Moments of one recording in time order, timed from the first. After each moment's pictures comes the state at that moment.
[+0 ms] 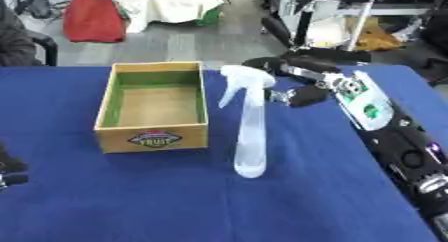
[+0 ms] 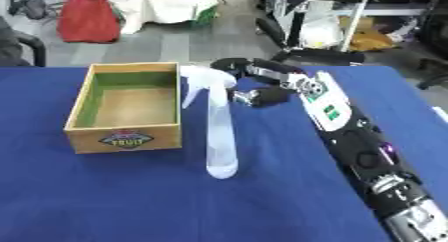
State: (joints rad) left arm -0.09 0.18 0.07 -1.73 -0.02 -0.05 0.07; right arm -0.81 -0.43 0.17 -1.11 0.25 -0.52 0.66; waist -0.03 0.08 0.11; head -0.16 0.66
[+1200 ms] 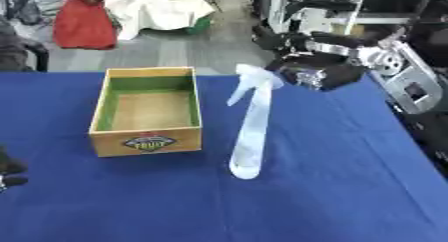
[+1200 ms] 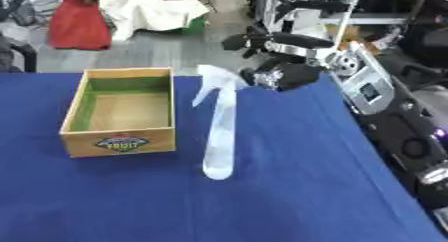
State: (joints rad) left arm -0.07 0.19 0.07 -1.73 -0.02 -0.05 0.08; right arm -0.79 -0.60 0.22 -1.33 0.13 -0.48 0.69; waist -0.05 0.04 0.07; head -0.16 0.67
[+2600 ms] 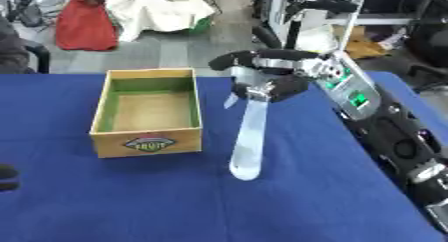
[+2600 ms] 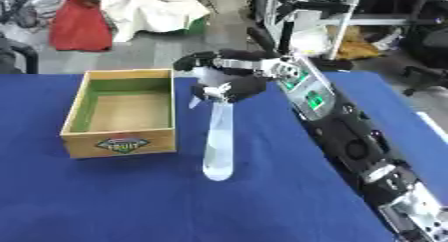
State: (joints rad) left arm -0.07 0.19 0.07 -1.73 -0.02 -0.05 0.07; right arm -0.83 -0.44 0.27 -1.25 0.20 -0.42 0.75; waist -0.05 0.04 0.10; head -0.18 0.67
